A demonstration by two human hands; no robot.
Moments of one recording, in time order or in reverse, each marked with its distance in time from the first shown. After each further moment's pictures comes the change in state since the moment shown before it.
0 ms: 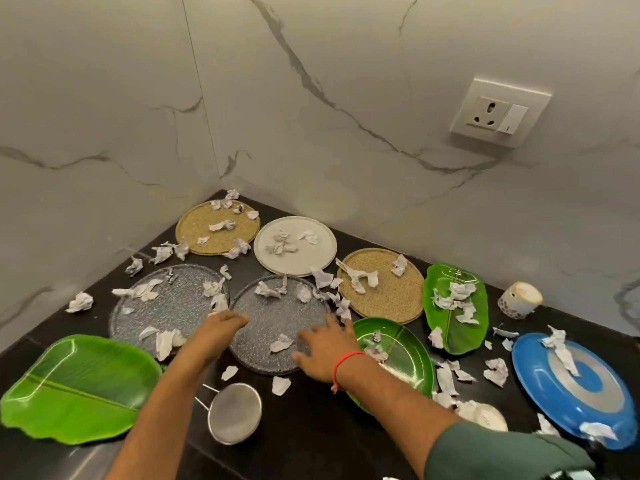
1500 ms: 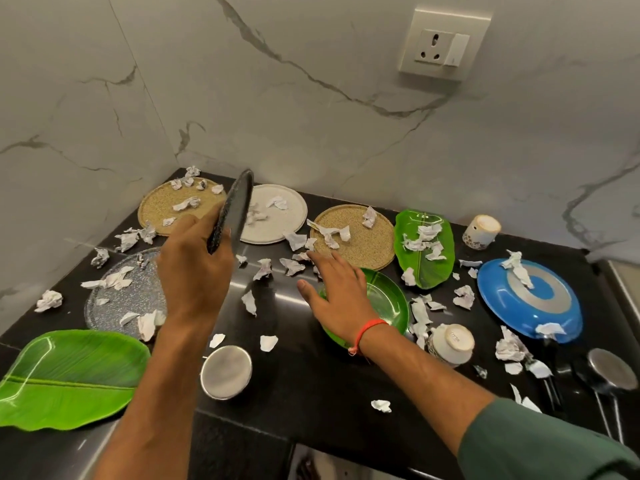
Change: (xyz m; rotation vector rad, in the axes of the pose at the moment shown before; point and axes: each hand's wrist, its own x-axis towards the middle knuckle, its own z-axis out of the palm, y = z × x) left_hand -0.061 0.065 0.017 0.406 0.669 1.021; right_hand -0.071 0.014 -0.012 0.505 0.533 0.097
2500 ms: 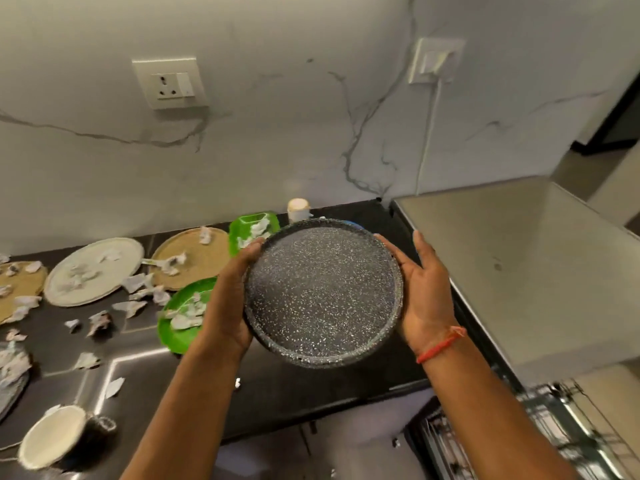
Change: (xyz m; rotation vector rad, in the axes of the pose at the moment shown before) left_hand -0.157 0.288 0.044 -1.266 -0.996 -0.735; right_hand -0.281 0.147 -0.223 1.671 0.703 0.427
